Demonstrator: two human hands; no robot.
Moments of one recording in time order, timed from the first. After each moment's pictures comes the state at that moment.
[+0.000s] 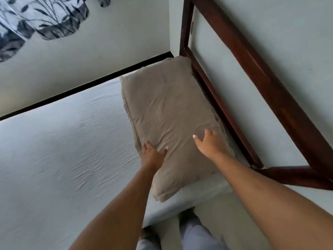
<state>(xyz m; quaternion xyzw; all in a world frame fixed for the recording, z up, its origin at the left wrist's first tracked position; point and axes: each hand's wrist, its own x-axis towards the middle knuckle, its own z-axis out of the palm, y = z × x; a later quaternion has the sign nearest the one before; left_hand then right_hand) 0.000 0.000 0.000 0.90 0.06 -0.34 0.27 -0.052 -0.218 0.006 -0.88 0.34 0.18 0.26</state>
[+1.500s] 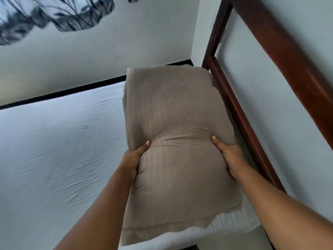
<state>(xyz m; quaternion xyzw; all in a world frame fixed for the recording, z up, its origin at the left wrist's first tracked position) 0.102 0.061 -0.026 0.65 0.32 -0.27 0.63 0.021 -0.249 -0.061 -0.62 0.42 0.01 0.66</state>
